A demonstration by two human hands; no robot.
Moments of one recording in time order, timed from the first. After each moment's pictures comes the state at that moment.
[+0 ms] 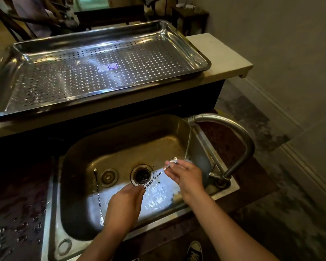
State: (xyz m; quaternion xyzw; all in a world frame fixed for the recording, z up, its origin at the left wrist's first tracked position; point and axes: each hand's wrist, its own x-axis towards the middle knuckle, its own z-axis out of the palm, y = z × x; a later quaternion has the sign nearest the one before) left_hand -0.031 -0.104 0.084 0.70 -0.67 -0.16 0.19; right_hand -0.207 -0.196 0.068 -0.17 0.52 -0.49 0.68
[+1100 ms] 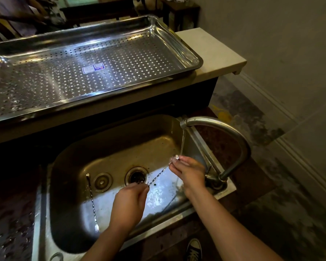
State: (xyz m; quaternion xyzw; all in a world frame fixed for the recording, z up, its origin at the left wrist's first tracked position) left_hand -0.047 -0.137 0.073 0.67 -0.67 -0.21 0.24; right_hand -0.225 -0.224 0.057 -0.14 0.56 -0.53 0.62
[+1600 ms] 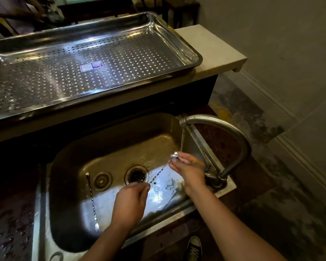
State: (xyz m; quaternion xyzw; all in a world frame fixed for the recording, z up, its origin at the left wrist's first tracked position) left_hand -0.050 -0.138 0.067 0.67 -0.67 -0.20 0.23; right_hand -0.228 -0.227 0.048 -0.17 0.56 -0.52 0.62
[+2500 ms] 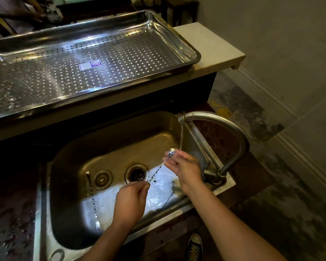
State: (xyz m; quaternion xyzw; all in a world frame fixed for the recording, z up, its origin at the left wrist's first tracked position) left_hand -0.053 -0.135 0.063 0.67 -0.65 -0.23 0.26; right_hand -0.221 -0.224 0.061 -0.14 0.52 -0.52 0.67
